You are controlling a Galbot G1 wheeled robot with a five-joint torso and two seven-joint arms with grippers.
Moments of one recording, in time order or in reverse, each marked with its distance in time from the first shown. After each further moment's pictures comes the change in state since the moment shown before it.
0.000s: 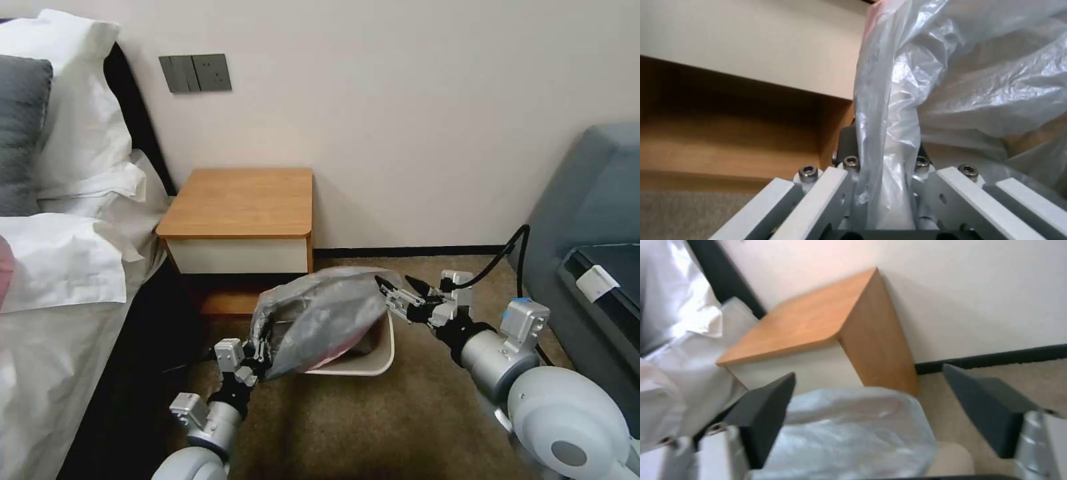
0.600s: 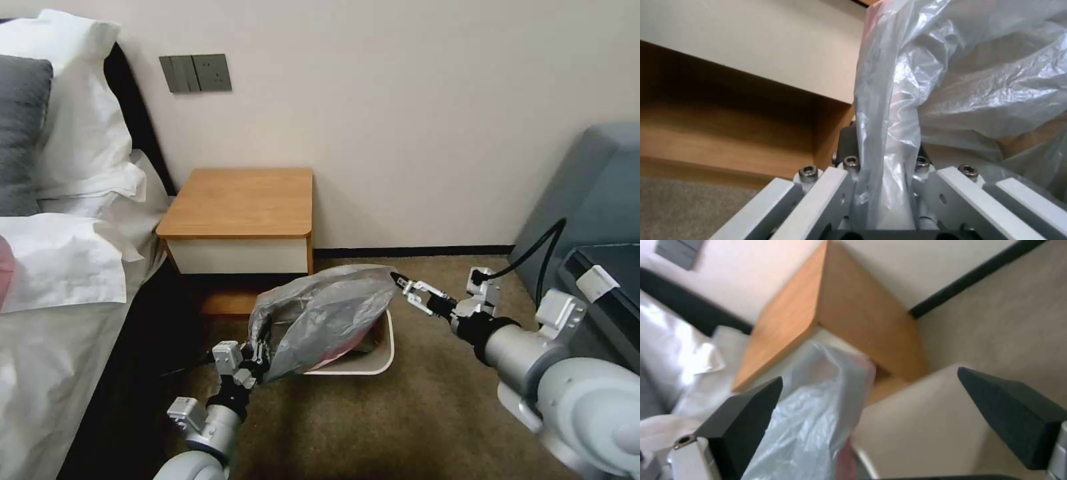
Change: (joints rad) left arm 0.020 -0.005 -0.005 -0.028 -0.085 0.002 -0.018; right arm -0.058 0.096 0.207 0.038 0.523 -0.034 0.233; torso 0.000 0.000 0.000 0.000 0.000
